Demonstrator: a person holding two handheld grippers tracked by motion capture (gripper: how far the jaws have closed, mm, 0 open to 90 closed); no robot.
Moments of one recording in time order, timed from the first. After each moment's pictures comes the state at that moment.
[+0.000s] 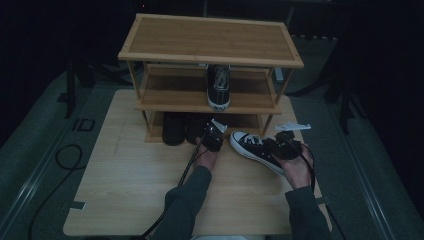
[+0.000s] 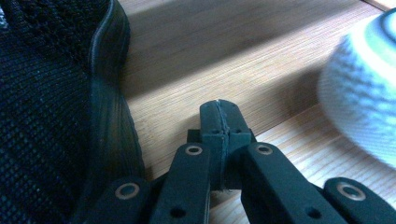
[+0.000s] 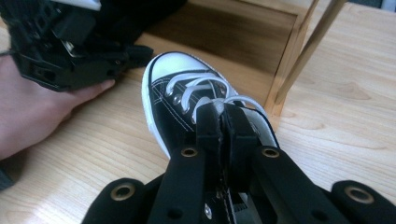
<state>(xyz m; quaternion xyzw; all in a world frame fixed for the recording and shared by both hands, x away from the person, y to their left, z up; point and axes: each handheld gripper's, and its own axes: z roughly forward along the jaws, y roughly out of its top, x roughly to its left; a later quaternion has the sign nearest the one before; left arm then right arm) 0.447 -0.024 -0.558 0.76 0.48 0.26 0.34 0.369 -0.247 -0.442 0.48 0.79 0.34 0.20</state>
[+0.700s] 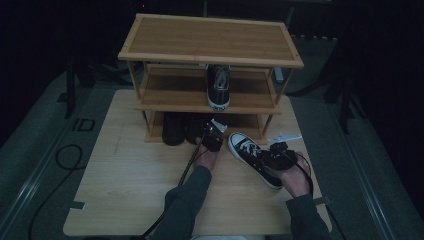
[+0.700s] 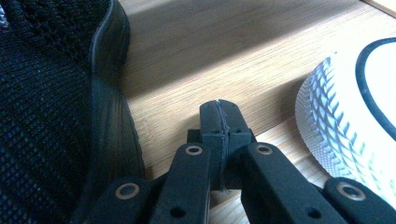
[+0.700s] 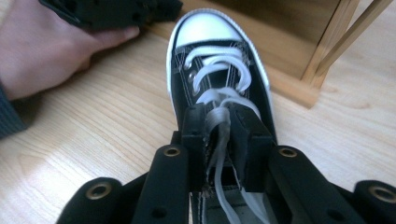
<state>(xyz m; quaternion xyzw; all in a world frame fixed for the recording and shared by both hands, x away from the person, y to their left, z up) 0.447 -0.023 -0.558 0.76 0.48 0.26 0.34 0.353 -0.246 -0.466 0.43 0.83 0.32 0.16</state>
